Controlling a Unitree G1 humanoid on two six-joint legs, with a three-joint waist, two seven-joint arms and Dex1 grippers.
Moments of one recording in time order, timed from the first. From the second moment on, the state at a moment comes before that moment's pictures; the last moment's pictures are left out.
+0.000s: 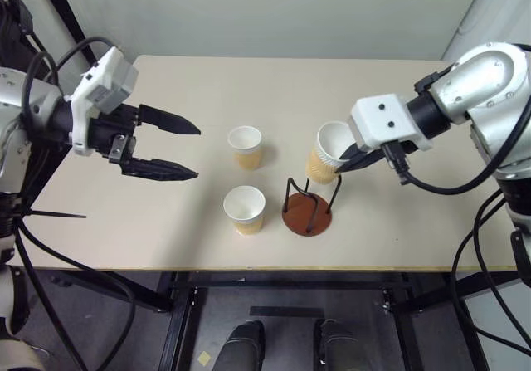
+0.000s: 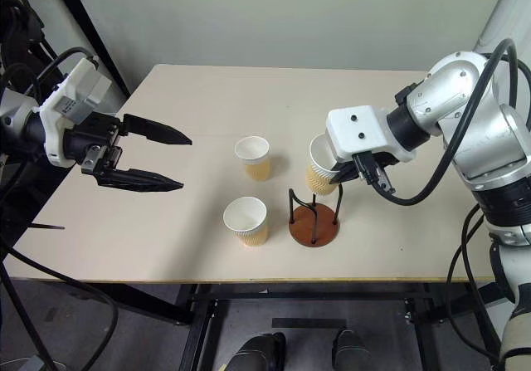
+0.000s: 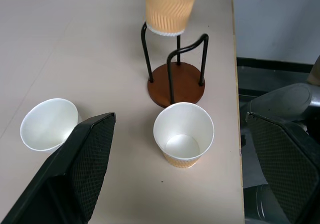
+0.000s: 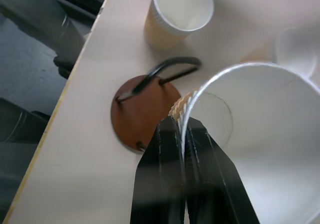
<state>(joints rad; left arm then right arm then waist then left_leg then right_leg) -0.91 1.17 -0.07 0.11 -0.57 0.59 -1.58 -1.16 -0.89 0.42 -0.13 0.14 0.45 1.61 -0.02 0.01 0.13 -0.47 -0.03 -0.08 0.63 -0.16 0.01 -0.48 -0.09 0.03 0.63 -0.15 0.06</state>
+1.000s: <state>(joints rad) -0.89 1.17 -0.05 0.09 -0.57 0.61 -1.58 -1.13 -0.80 0.43 -0.13 0.12 0.49 1.53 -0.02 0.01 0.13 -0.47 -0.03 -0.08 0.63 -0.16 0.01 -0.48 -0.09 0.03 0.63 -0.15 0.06</state>
